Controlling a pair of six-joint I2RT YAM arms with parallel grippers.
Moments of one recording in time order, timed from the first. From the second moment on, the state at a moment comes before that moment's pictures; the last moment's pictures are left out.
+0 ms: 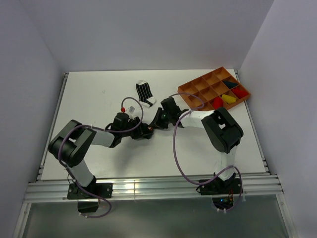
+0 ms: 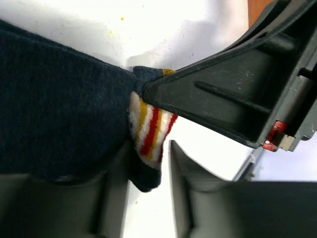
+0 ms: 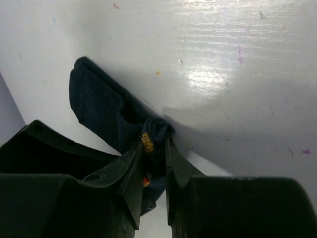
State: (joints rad) left arm -0.53 1.72 0.57 0.57 0.37 -0.92; right arm 0.61 1.91 1.04 0.04 -0.25 0.94
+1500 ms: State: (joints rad) left arm -1.09 1.75 0.81 0.15 -0.73 -0.46; right arm 0.65 1.91 1.20 -0.31 -0.13 0.85
